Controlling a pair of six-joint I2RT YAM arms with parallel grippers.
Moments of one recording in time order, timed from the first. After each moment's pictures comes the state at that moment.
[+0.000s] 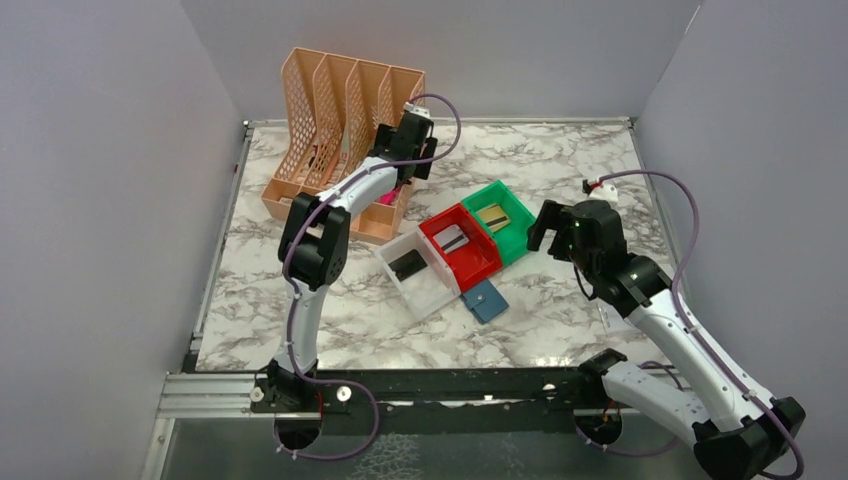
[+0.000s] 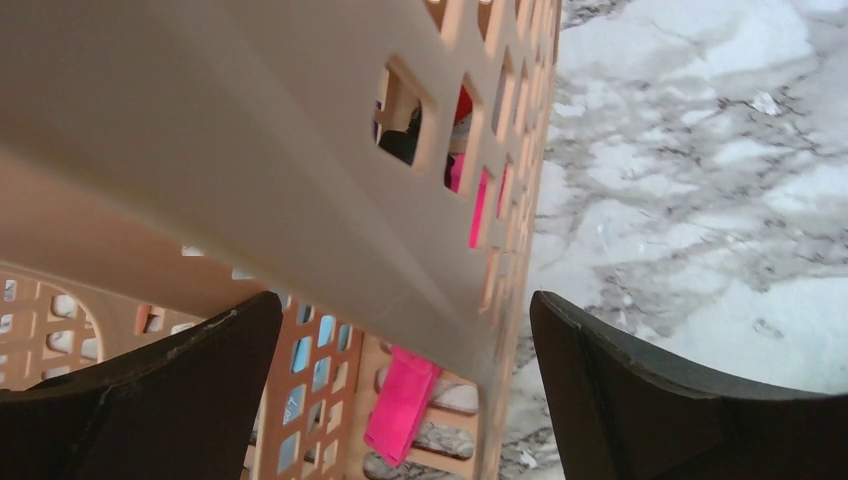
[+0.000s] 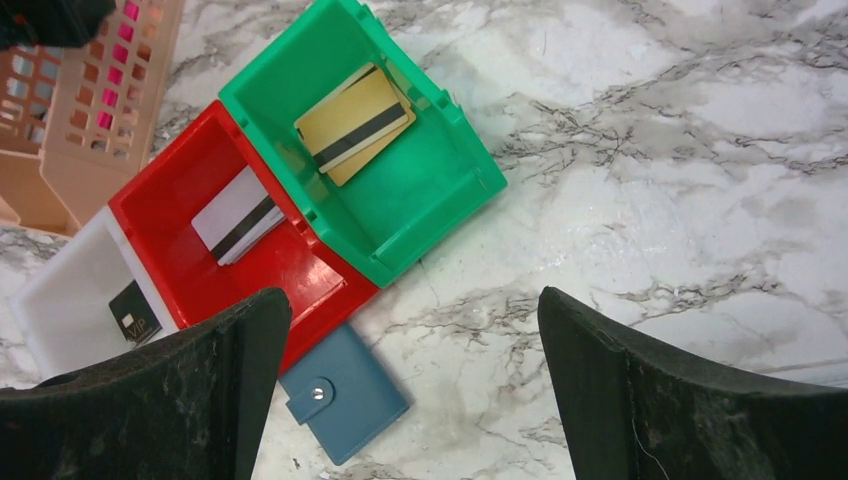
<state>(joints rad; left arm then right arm) -0.47 2.16 1.78 -0.32 -0.41 -0.05 0.48 0.86 0.86 -0.56 0.36 0.50</state>
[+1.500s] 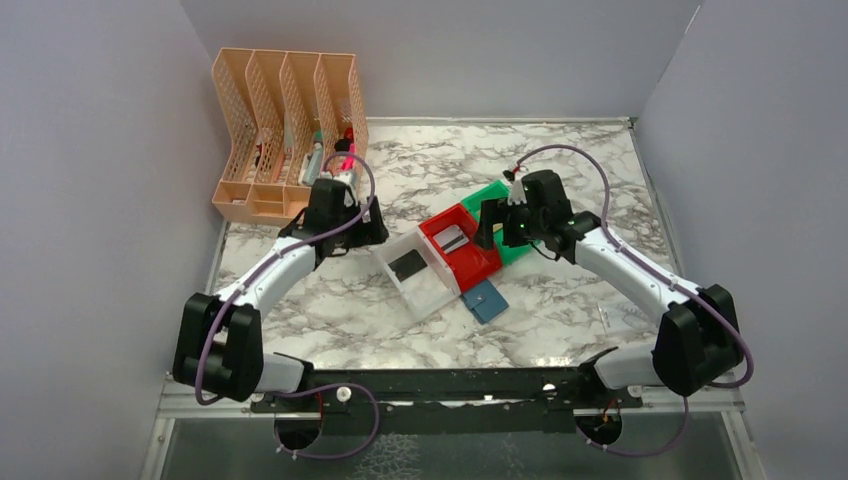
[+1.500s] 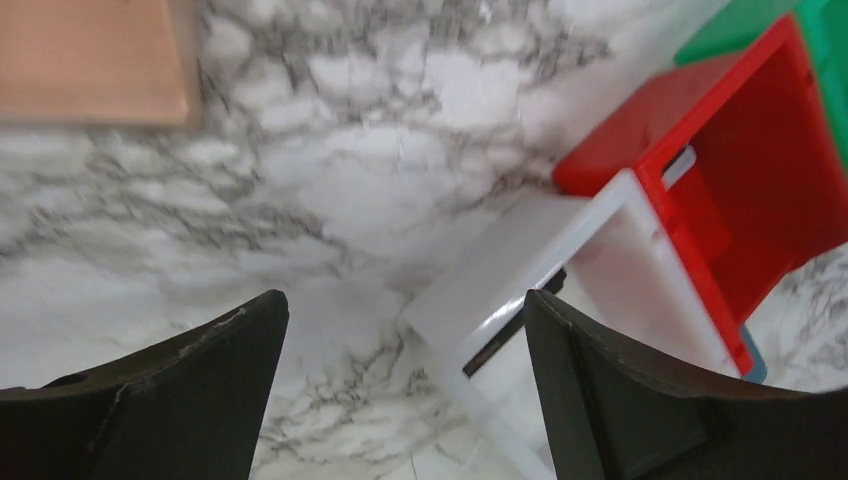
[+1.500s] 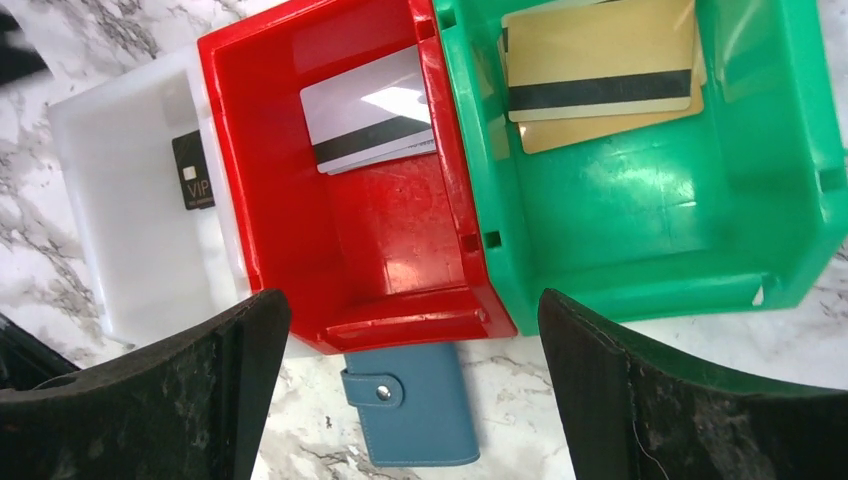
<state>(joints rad) -0.29 1.38 0.93 -0.24 0.12 -0.36 0.46 1.35 0.96 -0.35 -0.17 0.28</state>
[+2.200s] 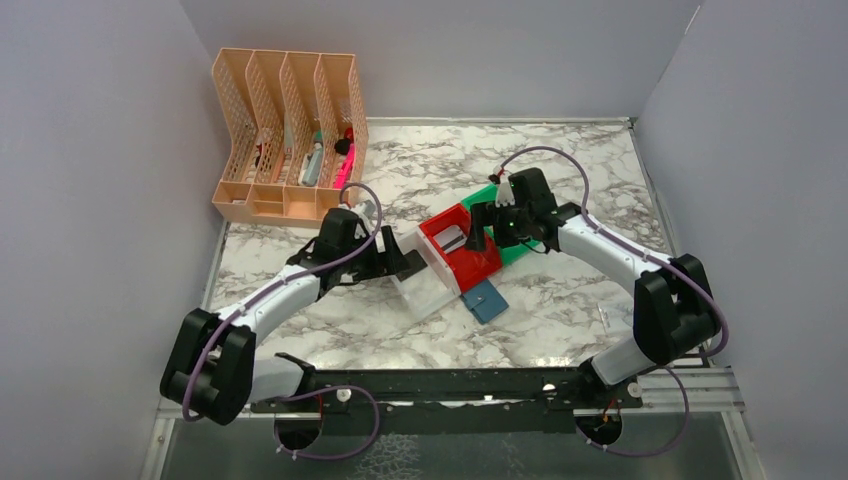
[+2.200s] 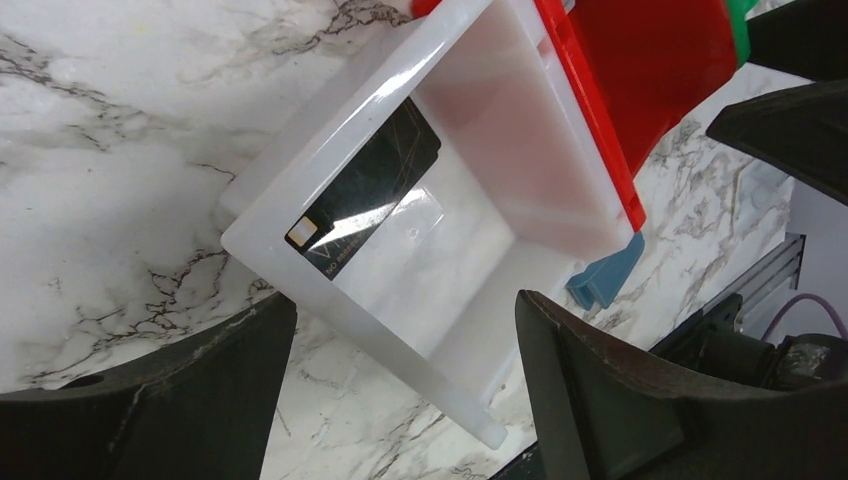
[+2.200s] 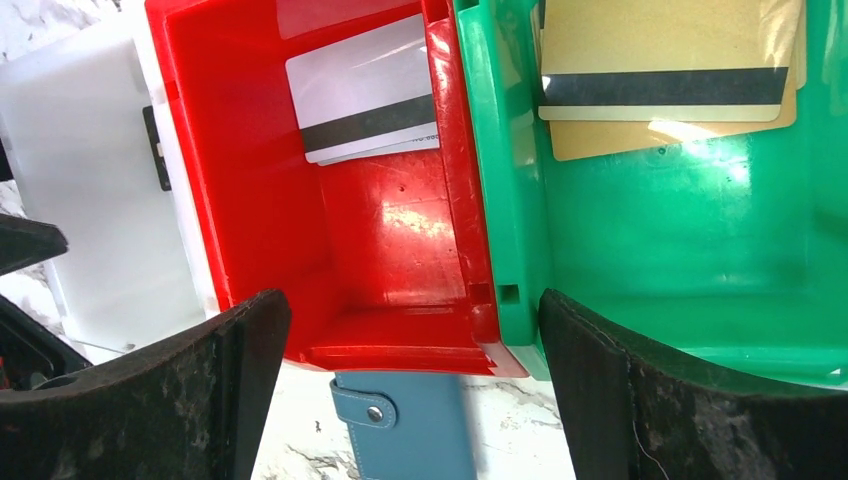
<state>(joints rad) -0.40 1.23 0.62 -0.12 0.35 -0.59 0.46 1.53 1.02 -0.35 -0.26 0.23</state>
